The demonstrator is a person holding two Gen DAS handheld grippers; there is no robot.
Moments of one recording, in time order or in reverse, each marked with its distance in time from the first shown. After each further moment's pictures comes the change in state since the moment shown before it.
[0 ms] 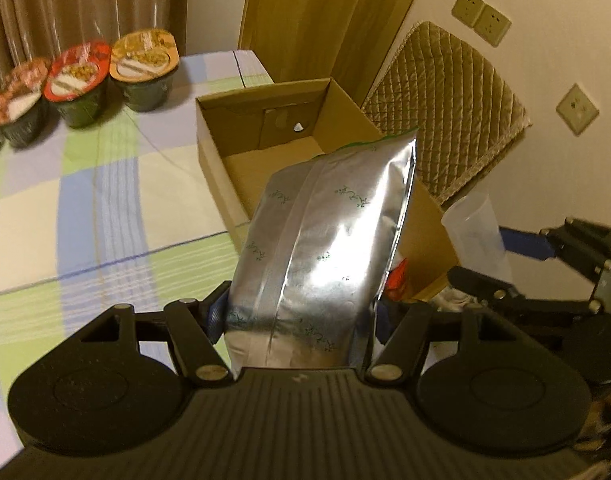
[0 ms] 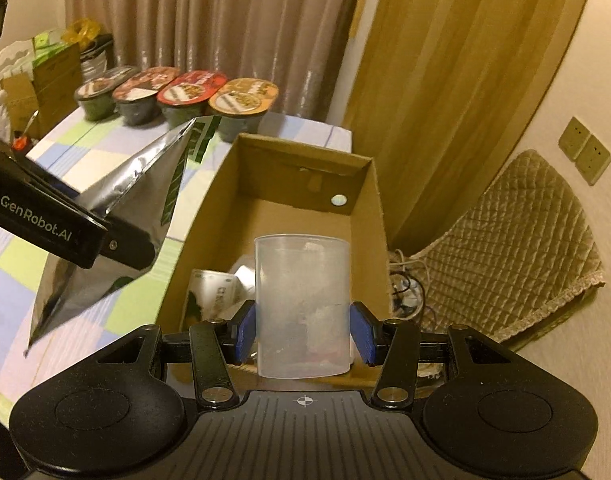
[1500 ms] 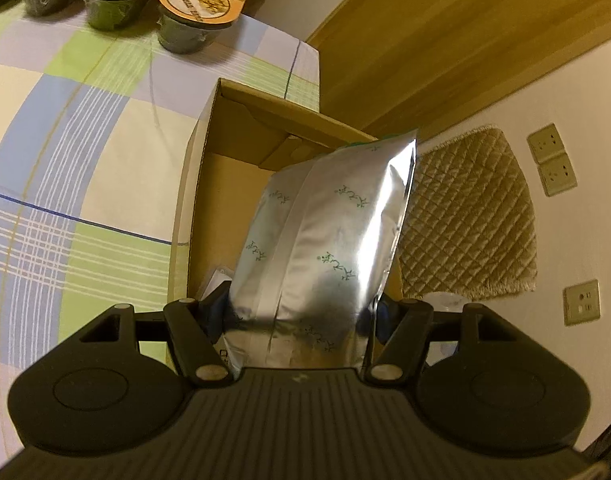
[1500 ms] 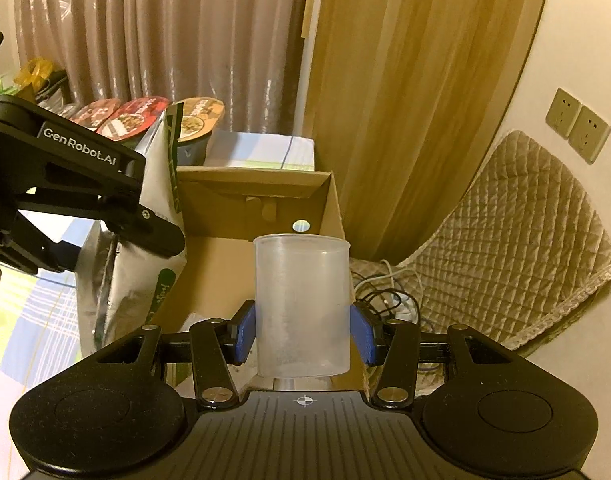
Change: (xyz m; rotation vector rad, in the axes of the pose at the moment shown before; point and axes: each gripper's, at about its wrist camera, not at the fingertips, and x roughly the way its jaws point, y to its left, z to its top) left arm 0.077 0.027 0.072 -0.537 -0.017 -0.086; right arm 0.071 -0.051 0.042 0.128 -0.026 -0.024
